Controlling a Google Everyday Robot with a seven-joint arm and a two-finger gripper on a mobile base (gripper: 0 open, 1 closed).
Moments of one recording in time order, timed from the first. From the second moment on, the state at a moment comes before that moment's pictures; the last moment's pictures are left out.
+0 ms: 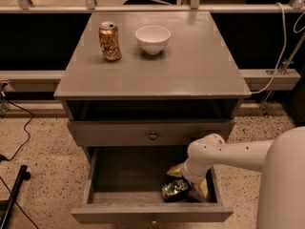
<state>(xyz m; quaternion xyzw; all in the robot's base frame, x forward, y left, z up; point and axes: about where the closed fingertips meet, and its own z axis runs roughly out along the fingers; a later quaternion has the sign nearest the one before) 0.508 -0.147 0.393 -0.95 0.29 0.03 0.08</state>
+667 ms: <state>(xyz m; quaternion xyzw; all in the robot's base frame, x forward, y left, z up) 0.509 -0.143 0.359 -0.94 0.32 0.06 0.08</state>
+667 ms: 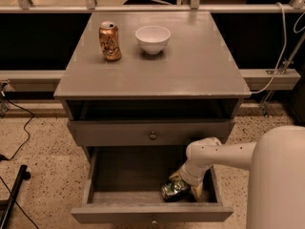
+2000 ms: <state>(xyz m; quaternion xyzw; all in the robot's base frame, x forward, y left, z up) 0.493 -0.111 0.451 -0.91 0.30 0.17 0.24</state>
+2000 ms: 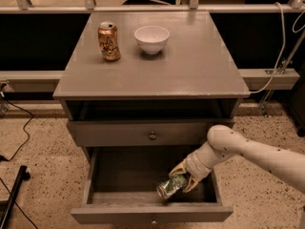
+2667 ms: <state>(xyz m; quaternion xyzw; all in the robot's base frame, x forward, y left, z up) 0.463 -0.145 0.578 -0.90 0.32 0.01 0.30</state>
